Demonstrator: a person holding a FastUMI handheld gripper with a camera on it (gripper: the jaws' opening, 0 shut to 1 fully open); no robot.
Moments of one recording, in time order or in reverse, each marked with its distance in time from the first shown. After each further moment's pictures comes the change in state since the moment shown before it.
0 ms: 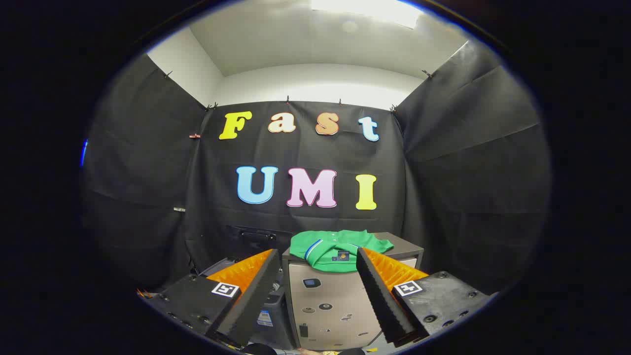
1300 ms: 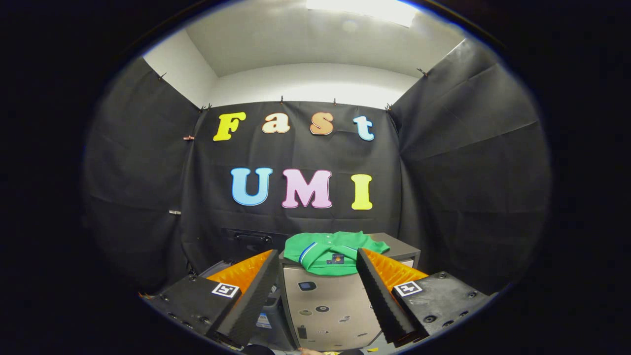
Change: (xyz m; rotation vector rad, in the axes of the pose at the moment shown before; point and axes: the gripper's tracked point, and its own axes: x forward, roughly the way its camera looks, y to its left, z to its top) arm 0.020 -0.011 0.009 0.010 0.014 -0.033
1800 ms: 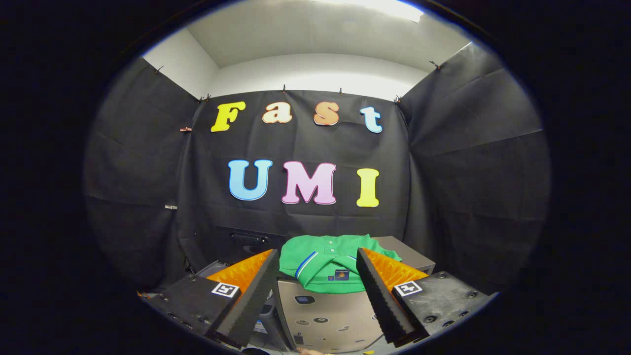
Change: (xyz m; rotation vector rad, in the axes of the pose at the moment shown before) arm 0.097 0.000 0.001 -0.020 0.088 0.016
